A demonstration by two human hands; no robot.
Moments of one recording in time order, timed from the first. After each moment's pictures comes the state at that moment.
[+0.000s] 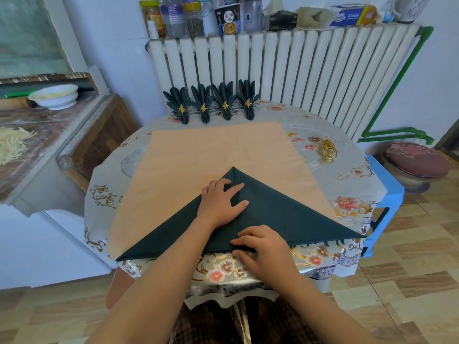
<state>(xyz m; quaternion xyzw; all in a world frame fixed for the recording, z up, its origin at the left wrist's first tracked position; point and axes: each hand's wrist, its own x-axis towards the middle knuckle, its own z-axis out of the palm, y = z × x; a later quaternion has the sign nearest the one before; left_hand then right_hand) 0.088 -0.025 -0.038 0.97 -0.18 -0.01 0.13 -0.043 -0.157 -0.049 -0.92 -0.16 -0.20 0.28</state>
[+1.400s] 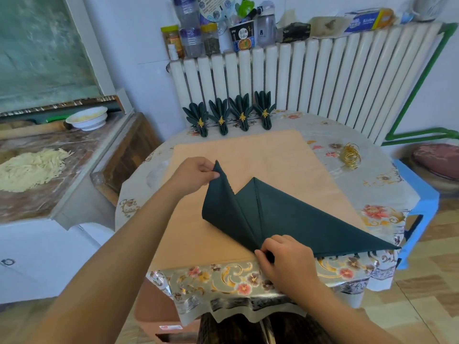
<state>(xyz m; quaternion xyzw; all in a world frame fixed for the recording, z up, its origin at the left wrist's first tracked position) 0.115 0.057 0.082 0.90 -0.07 -0.06 0.42 -0.039 -0.138 -0.038 -0.95 -0.09 -0.23 0.18</state>
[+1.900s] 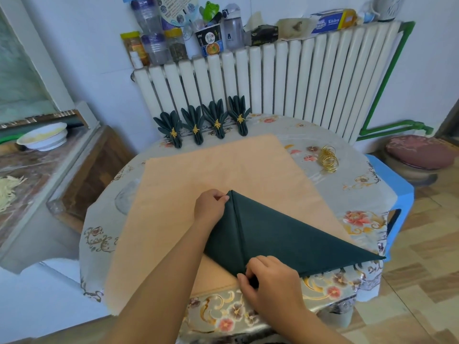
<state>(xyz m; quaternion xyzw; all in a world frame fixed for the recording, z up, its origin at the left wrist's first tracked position) 0.159 -0.029 -0.022 0.91 0.03 -0.03 0.41 -0.034 -0.138 -0.048 -0.94 -0.04 -0.28 0.20</state>
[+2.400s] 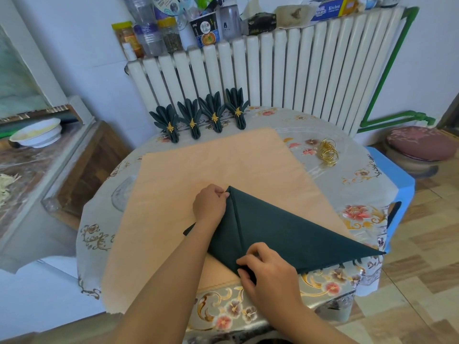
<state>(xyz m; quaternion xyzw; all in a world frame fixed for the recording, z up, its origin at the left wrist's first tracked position) 0.159 -0.039 -0.034 0.94 0.03 0.02 0.33 -0.031 -0.139 -0.052 -0.93 -0.06 -0.26 0.25</state>
